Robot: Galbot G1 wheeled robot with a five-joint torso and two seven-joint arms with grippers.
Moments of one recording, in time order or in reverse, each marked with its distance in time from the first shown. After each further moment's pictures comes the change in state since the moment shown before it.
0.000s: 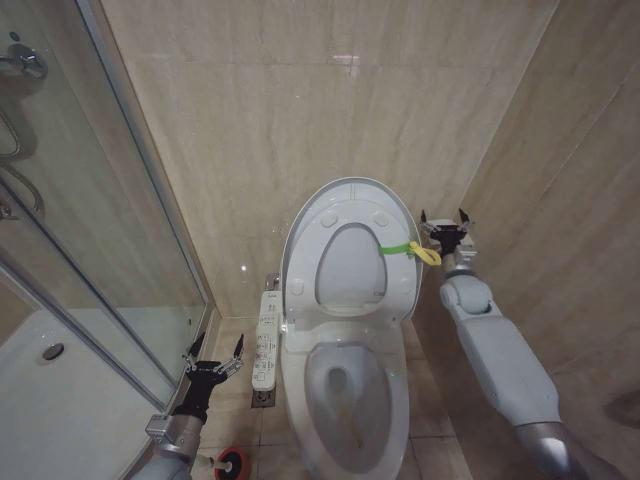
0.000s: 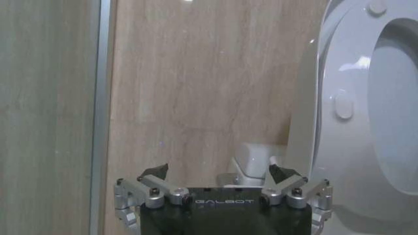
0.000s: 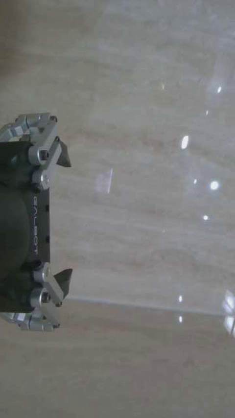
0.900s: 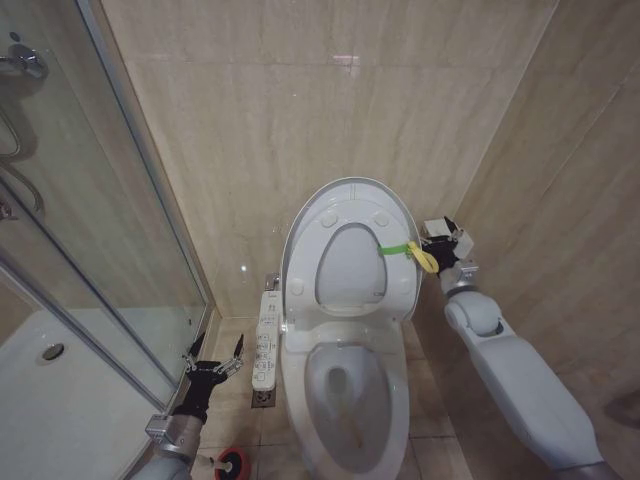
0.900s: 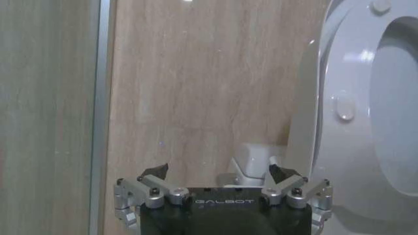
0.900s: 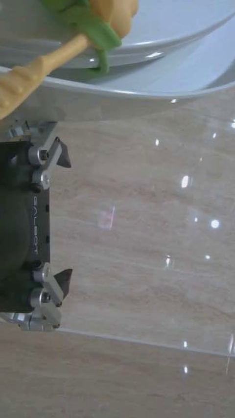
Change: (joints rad) left arm 0.000 0.000 0.000 0.000 0.000 0.000 0.000; right arm -0.189 -0.128 -0.034 0.232 0.108 -0.028 -0.047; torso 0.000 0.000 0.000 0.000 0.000
